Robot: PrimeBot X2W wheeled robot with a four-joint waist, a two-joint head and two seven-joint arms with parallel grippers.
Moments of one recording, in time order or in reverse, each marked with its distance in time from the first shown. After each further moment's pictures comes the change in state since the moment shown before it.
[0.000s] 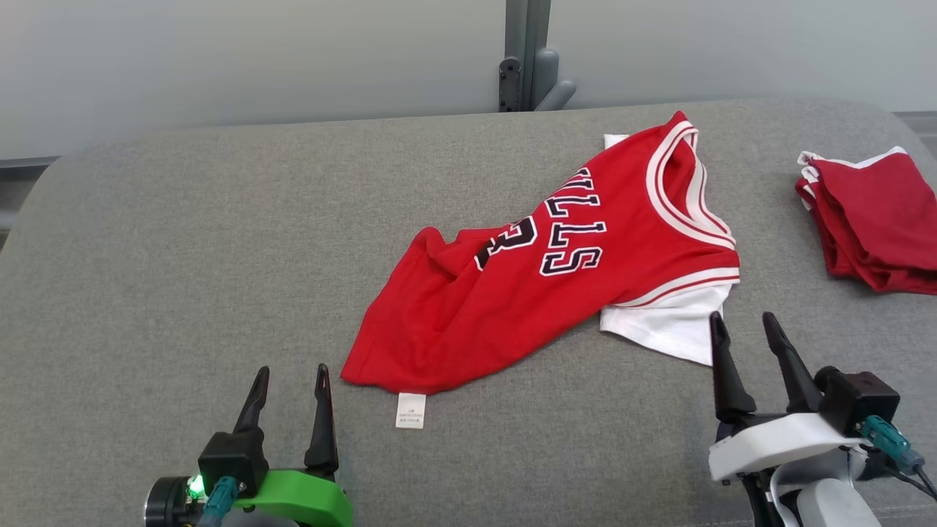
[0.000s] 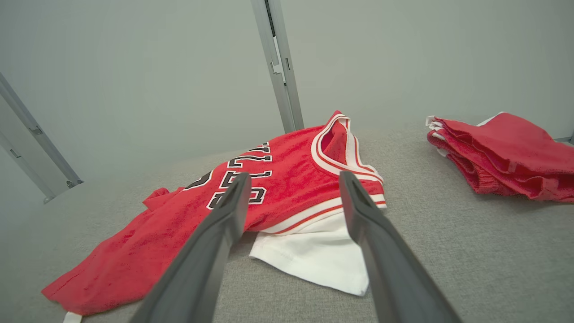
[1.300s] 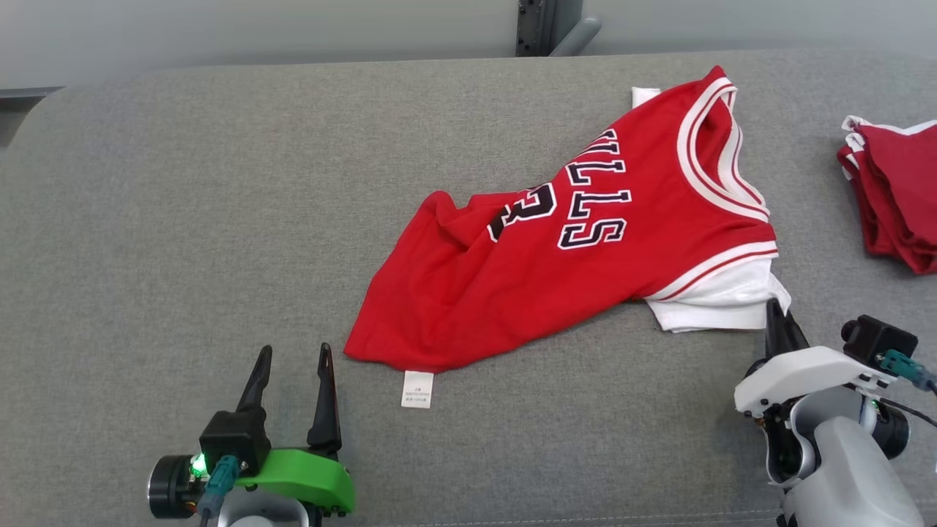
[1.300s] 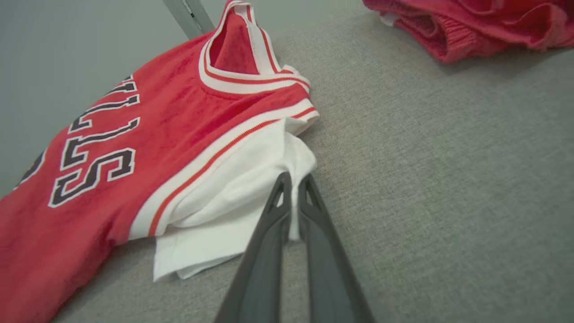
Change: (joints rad) left arm -0.052 0.000 -0.016 0.012 -0.020 0.007 0.000; right arm -0.315 0.001 -0.223 0.548 0.111 0.000 0.056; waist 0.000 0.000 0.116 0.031
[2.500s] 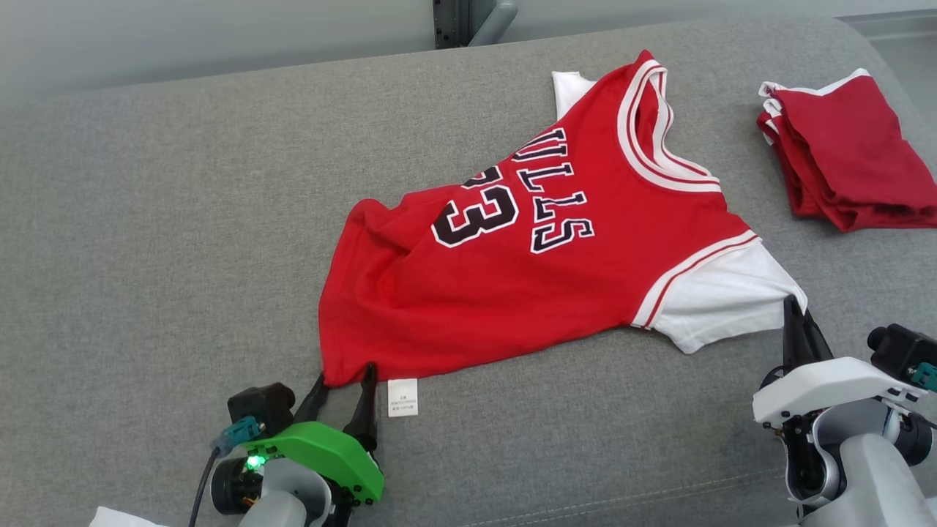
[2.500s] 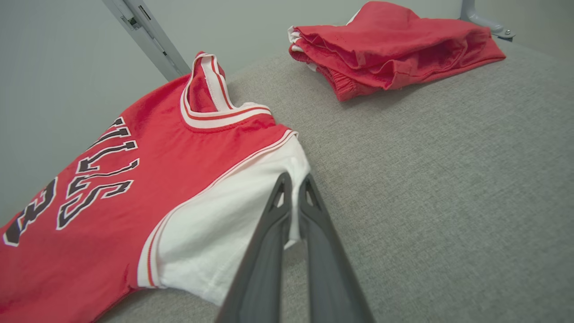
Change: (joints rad) left arm -0.179 0.001 -0.161 0.359 -0.405 -0.113 0.078; right arm 0.145 0.000 0.005 -0.300 0.044 0.000 0.081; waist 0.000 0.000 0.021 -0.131
